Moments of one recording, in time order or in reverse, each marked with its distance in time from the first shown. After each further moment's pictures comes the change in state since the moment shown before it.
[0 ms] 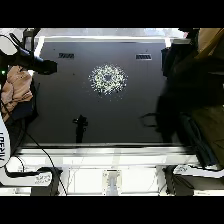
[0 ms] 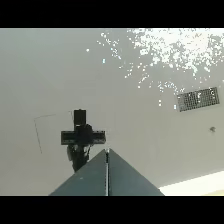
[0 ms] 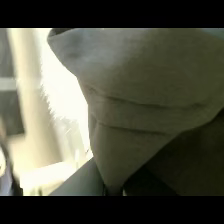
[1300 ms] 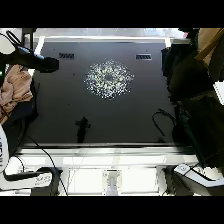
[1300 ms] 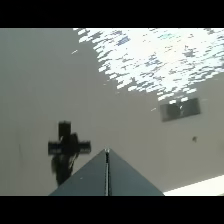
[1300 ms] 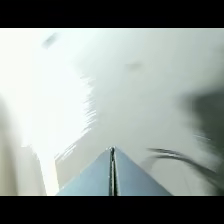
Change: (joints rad) left arm -0.034 0.061 0.000 -0.061 0.003 -0.045; right arm -0.164 0.232 0.110 0.112 0.119 -0.058
